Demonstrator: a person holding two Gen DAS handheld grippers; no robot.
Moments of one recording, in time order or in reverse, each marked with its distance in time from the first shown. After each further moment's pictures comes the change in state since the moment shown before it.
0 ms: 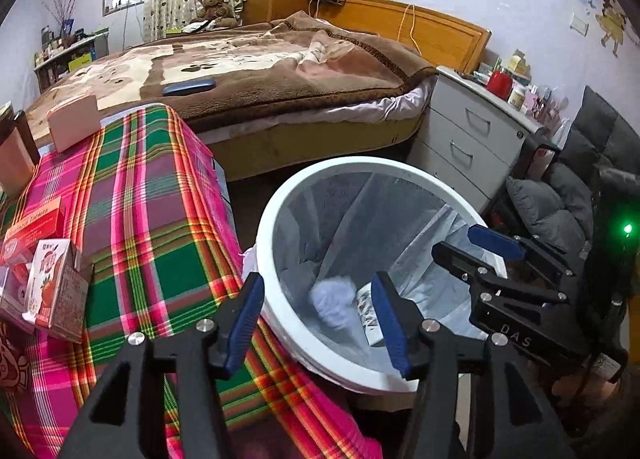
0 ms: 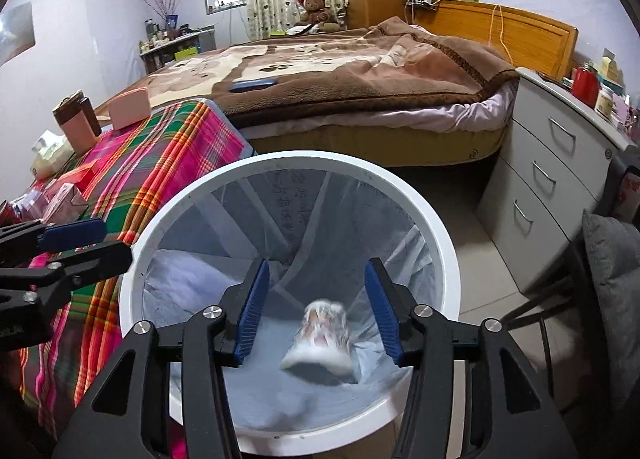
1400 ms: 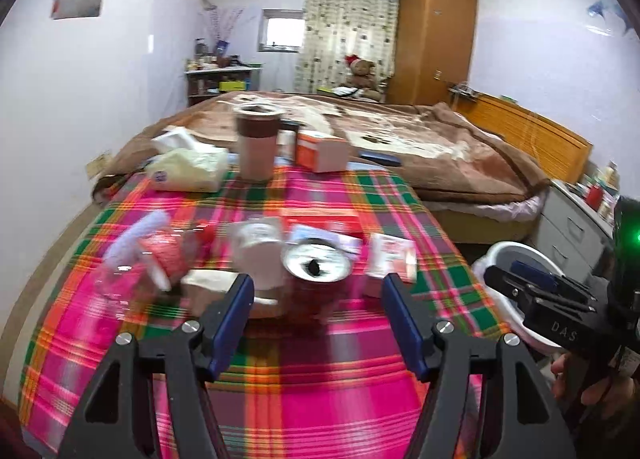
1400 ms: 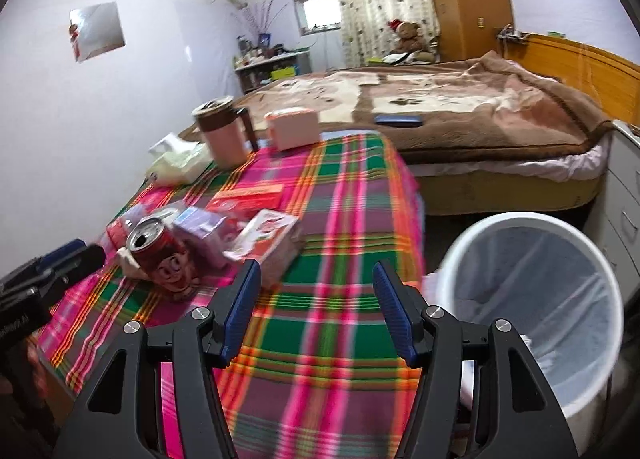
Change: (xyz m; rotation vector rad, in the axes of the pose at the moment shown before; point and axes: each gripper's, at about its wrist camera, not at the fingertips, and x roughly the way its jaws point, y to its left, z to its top) left arm -0.181 0.191 -0.089 -0.272 -0.297 0.391; right arm -0.028 0.182 0.015 -0.082 -0.092 0.299
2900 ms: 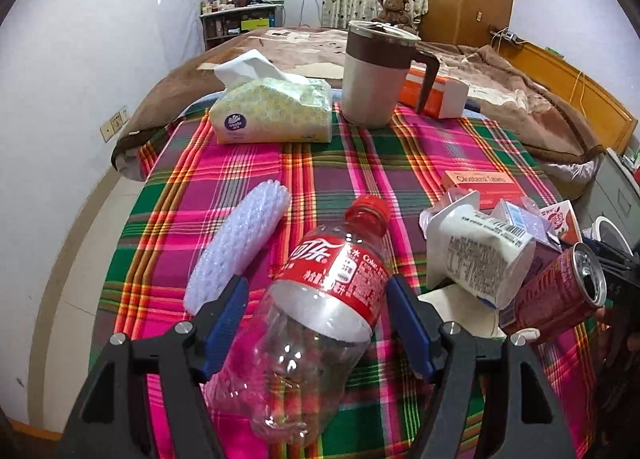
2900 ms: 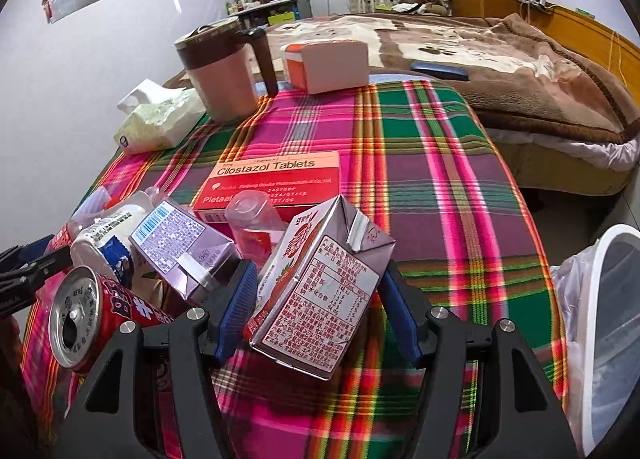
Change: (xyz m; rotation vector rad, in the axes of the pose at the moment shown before) left arm 0.106 0.147 0.026 0.042 0.259 0.056; right arm 0.113 0.064 0.022 0.004 0.202 -0.033
